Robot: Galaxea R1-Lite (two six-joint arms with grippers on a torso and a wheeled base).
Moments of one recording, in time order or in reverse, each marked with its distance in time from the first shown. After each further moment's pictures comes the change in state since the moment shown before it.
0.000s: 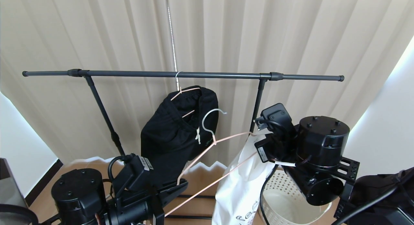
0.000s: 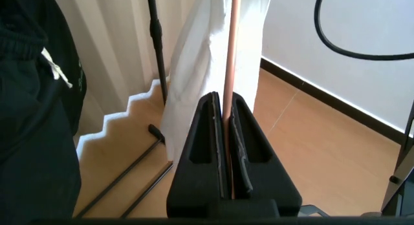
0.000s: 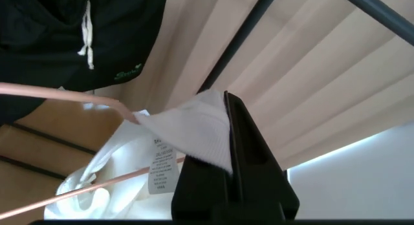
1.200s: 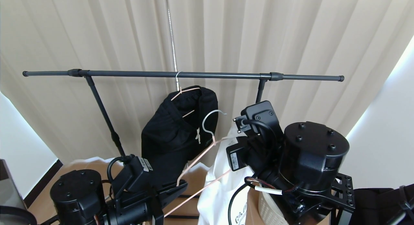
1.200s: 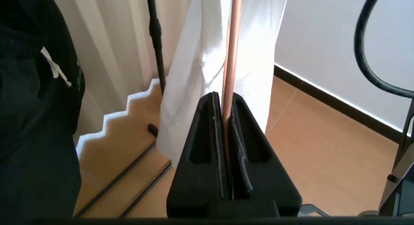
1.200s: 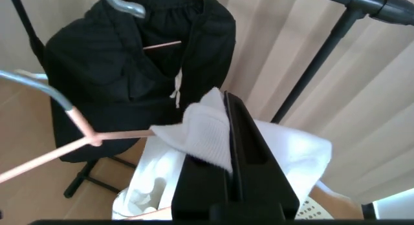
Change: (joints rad) left arm -0.004 -0.003 0.007 0.000 0.000 -0.003; right arm 0.223 0.005 -0.092 -0.003 -0.025 0.180
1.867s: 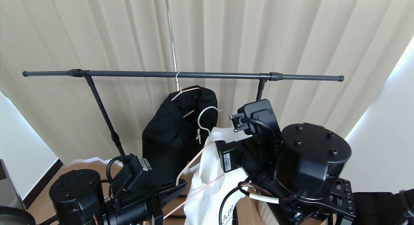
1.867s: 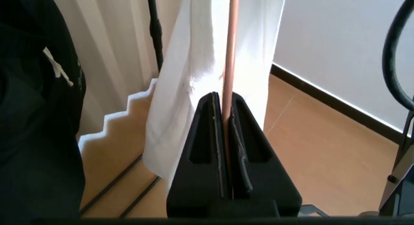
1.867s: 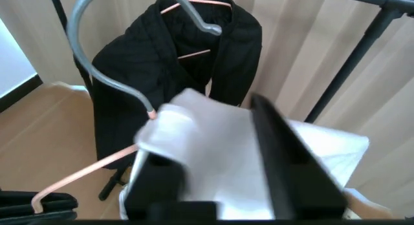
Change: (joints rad) left arm 0.000 -0.006 0.000 0.001 0.001 -0.001; right arm 0.041 0.007 -0.030 -0.007 -0.007 0.058
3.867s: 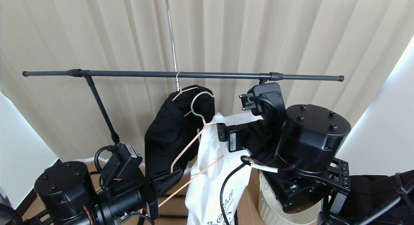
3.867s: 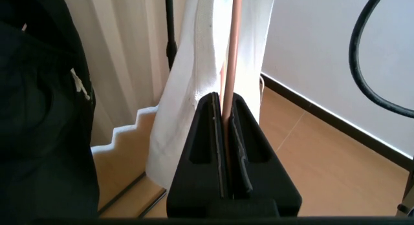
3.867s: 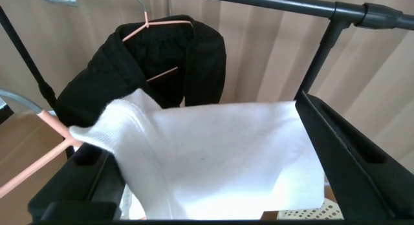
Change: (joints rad) left arm 0.051 -0.049 -0.029 0.000 -0.001 -0.034; right arm -0.064 0.007 -0.063 0.001 -0.045 0.001
